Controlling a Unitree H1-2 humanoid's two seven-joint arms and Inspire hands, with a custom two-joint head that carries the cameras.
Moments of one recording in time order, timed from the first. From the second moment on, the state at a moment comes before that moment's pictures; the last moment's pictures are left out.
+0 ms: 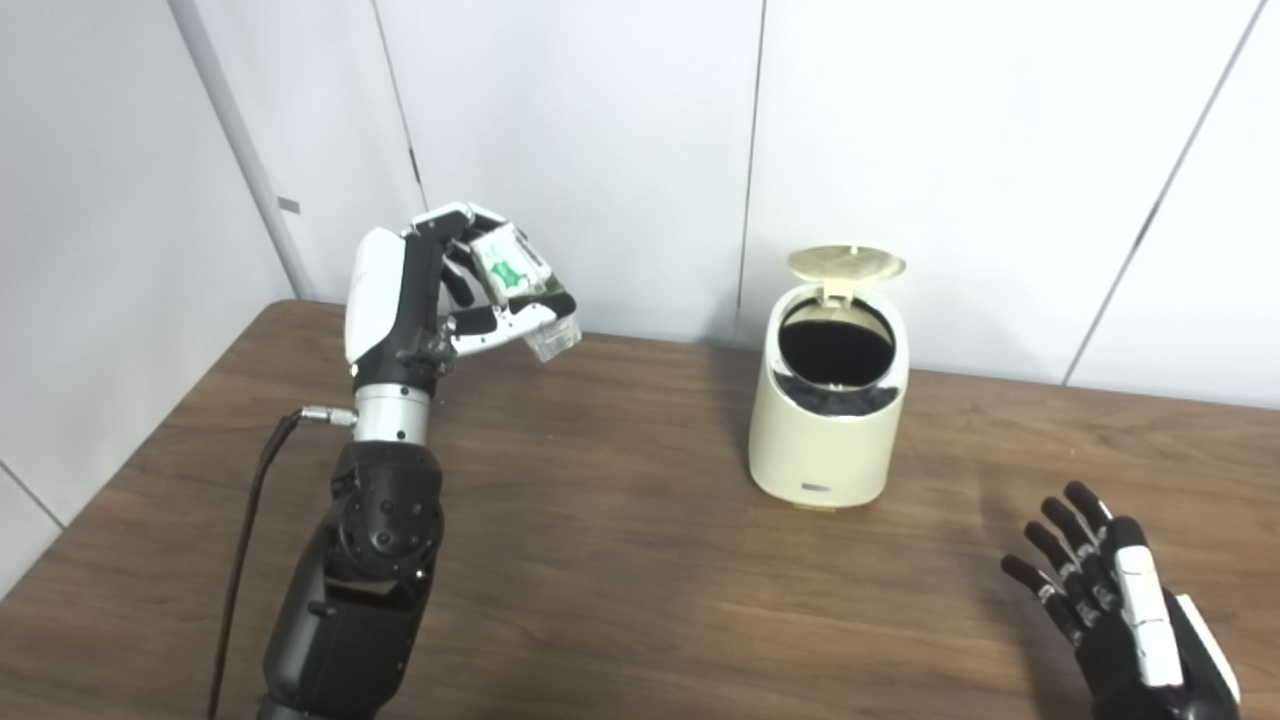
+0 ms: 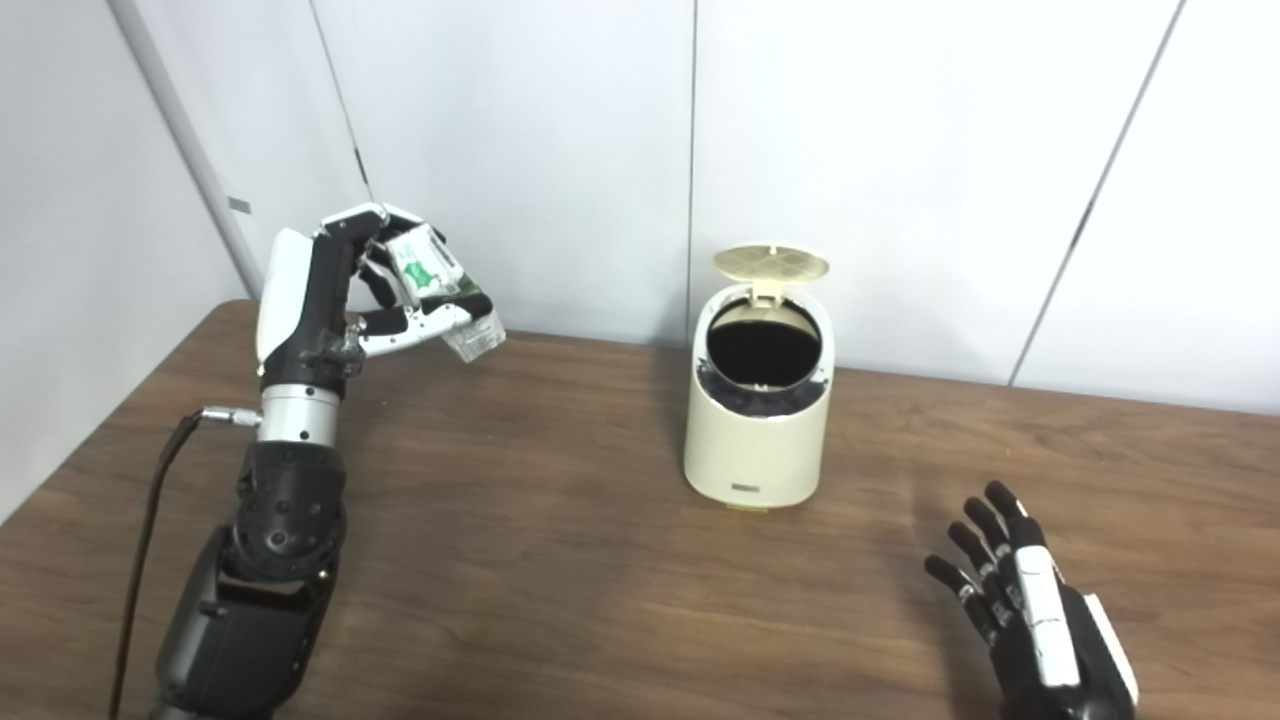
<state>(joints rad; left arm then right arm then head) -0.36 0.28 0.02 -0.25 0.49 0.15 0.20 0.02 -0.09 -0.12 -0.37 0.26 0.42 0.06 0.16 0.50</state>
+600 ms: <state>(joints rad) -0.41 0.14 -0.09 -0.28 0.56 0.08 0.16 0.02 -0.06 -0.09 -0.36 0.22 0.38 0.05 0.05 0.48</state>
